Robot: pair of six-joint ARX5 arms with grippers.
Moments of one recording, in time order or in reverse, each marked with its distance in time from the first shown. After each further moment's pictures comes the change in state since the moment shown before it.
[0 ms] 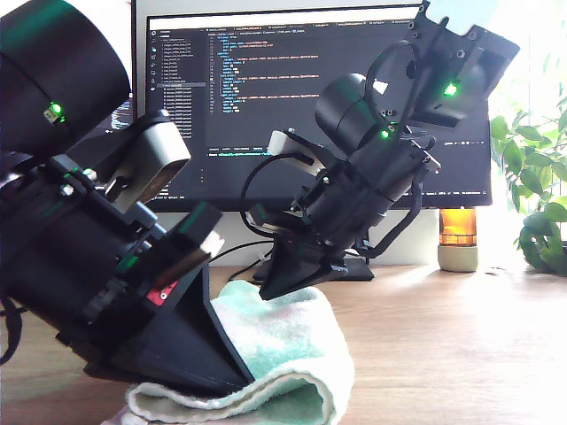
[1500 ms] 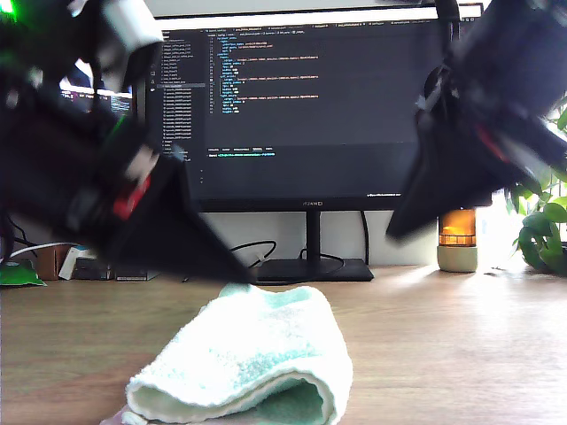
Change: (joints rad) left arm 0.027 -0.180 -0.018 -0.020 0.042 0.307; right arm 0.259 -0.780 -0.419 -0.409 0.329 -0.782
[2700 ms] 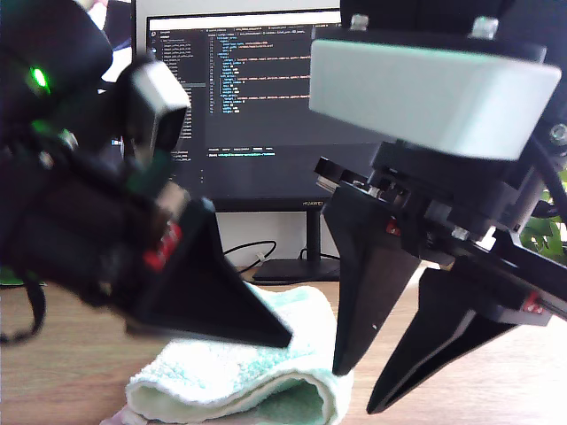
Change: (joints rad) left arm 0.000 0.248 -0.006 0.234 0.161 -0.174; right arm 0.108 0.247 0.000 0.028 -0.080 -0.444
